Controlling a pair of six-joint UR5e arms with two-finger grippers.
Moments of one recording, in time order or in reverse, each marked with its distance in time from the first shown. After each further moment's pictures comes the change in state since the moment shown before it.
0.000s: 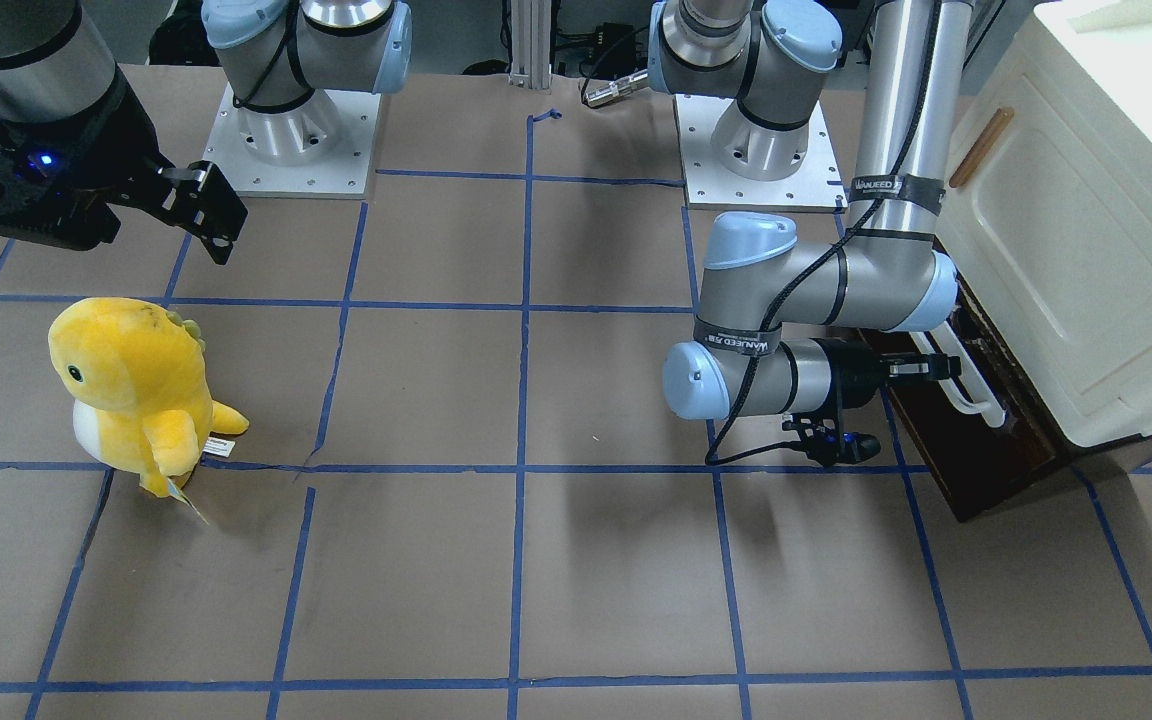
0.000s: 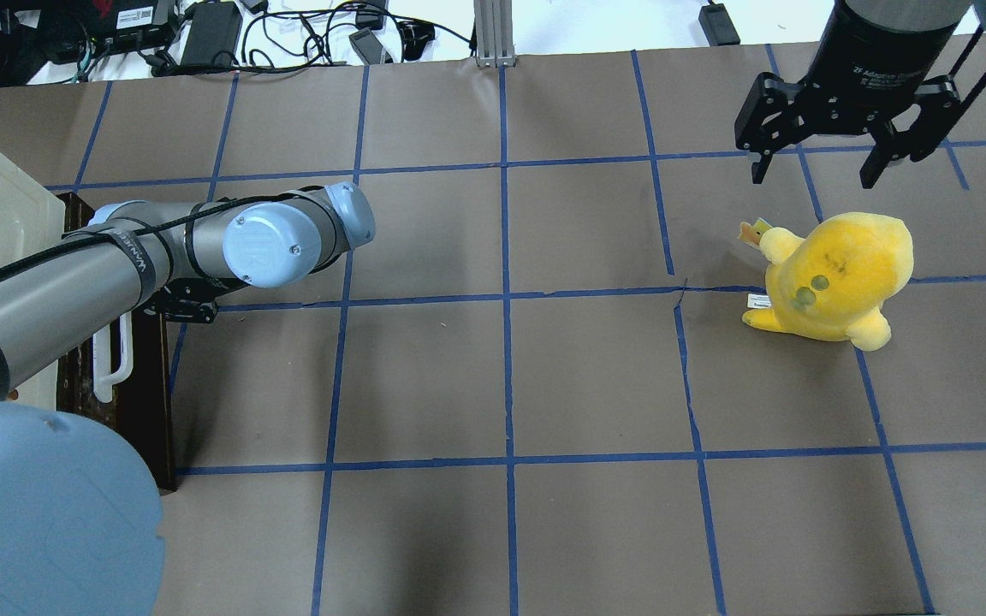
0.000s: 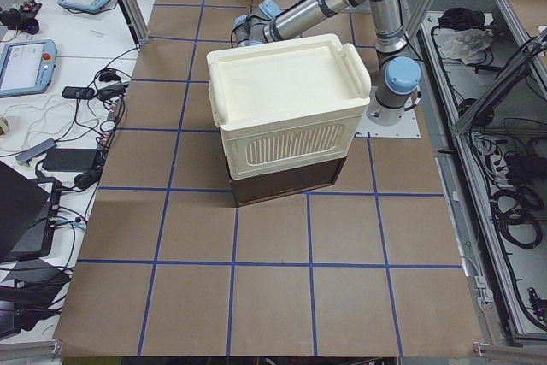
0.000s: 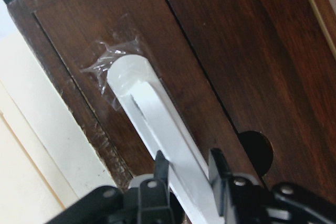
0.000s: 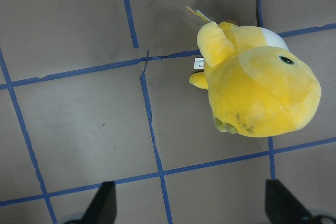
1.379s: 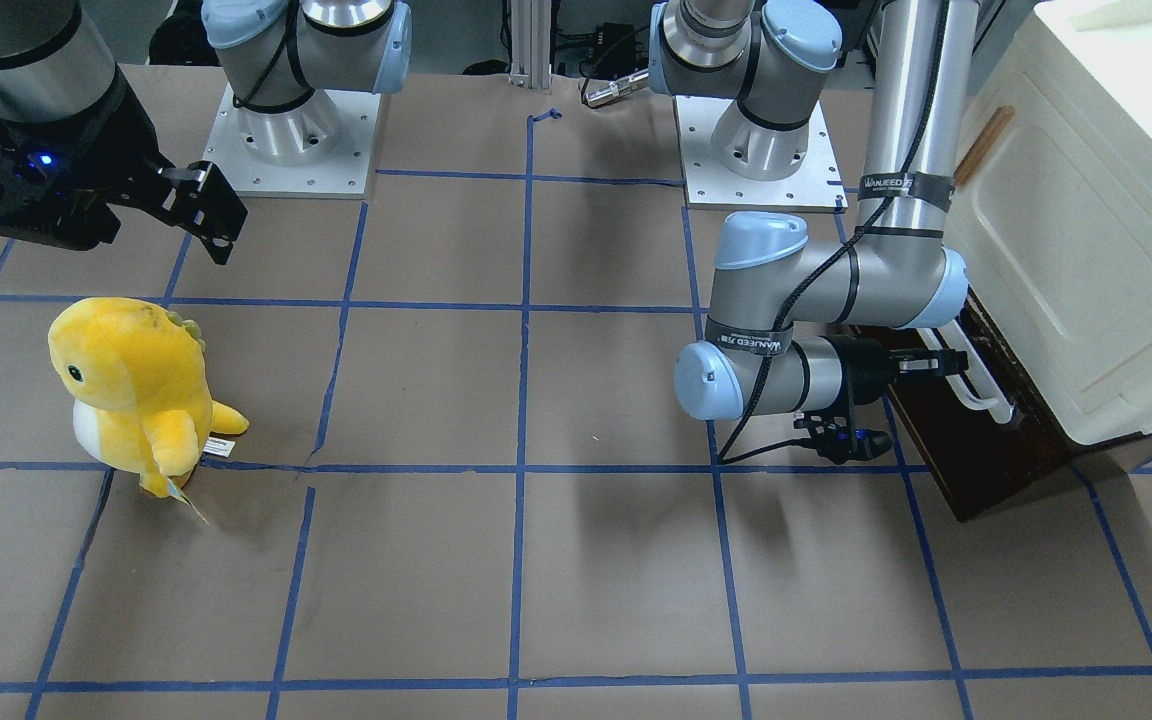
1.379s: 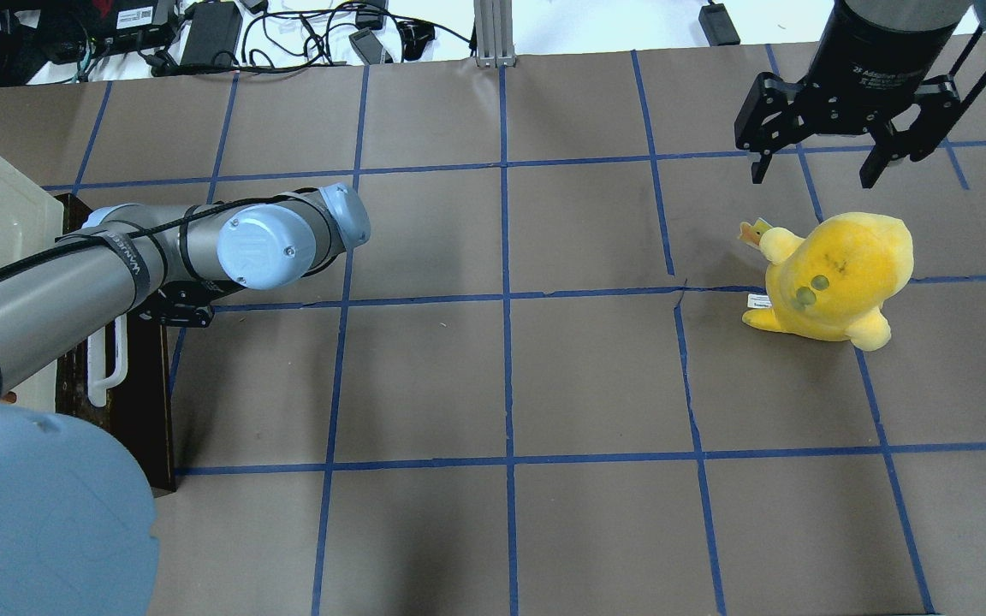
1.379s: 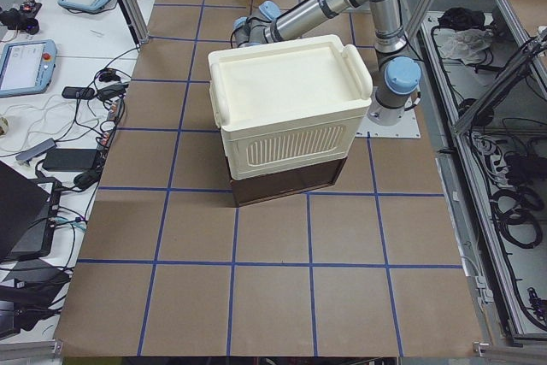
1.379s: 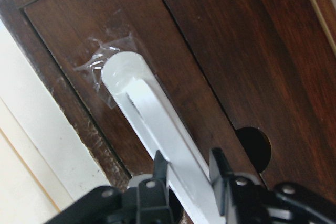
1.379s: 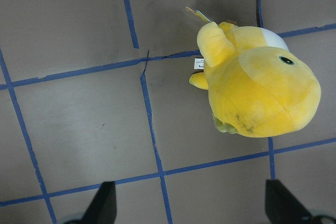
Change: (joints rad) left arm 0.027 0.009 -0.010 0.000 -0.004 0.001; right arm 0.000 0.000 0.000 -0.001 0.000 0.000
